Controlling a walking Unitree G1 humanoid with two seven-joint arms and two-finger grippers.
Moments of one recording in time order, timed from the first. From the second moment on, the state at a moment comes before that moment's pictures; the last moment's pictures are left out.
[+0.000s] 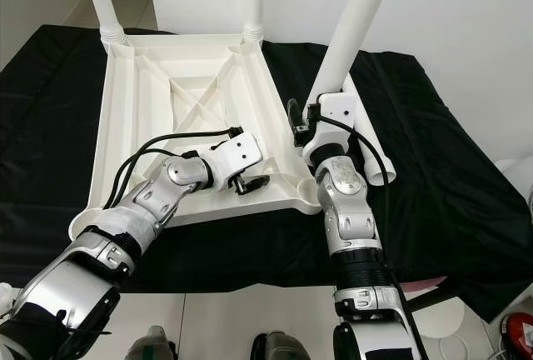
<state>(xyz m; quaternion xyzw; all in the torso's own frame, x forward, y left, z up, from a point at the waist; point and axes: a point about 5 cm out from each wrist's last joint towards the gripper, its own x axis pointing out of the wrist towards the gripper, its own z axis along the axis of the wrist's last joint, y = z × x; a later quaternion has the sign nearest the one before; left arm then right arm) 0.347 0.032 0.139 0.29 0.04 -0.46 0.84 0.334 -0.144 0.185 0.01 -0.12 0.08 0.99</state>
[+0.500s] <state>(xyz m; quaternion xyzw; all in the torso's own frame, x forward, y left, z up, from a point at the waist) 0.331 0.055 0.160 0.11 -0.03 -0.43 0.90 0.313 -0.153 0.154 -0.02 -0.08 0.07 0.99</state>
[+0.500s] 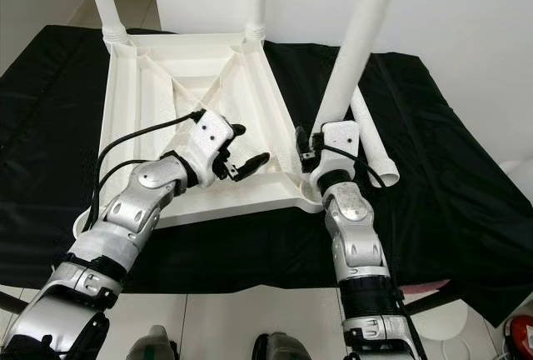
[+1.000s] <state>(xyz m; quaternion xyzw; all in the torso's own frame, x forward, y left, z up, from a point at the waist) 0.295 0.056 0.135 0.09 0.02 -0.44 0.89 0.305 -0.153 0.147 -0.01 -0.08 0.10 0.99</state>
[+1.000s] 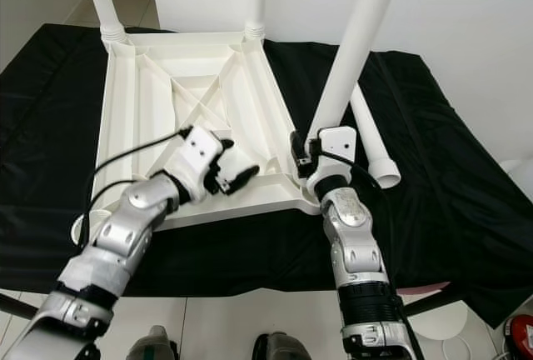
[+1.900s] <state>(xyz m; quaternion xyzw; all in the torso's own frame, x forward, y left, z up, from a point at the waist) 0.282 0.058 0.150 0.06 0.02 -0.44 0.89 0.280 -0.166 0.129 -0.07 -0.09 0.12 0.99</state>
